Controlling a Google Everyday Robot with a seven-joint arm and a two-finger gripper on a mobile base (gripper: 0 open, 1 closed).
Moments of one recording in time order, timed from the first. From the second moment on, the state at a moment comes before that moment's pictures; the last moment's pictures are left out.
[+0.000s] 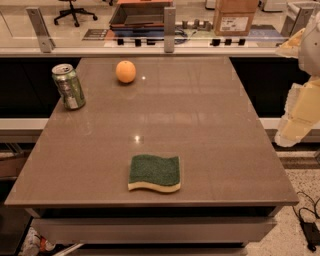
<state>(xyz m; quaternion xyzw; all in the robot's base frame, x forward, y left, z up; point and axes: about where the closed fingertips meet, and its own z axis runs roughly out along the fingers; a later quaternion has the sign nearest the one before) 0.437 -0.209 1.000 -0.60 0.77 -0.06 0.19</state>
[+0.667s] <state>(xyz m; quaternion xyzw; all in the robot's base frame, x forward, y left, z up) 0.431 -0.204 0.994 -0.60 0.77 -0.04 0.21</state>
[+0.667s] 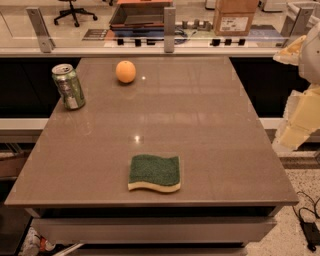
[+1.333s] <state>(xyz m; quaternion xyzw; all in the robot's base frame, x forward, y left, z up) 0.408 -0.177 0.959 -0.59 0.76 0.04 0.26</state>
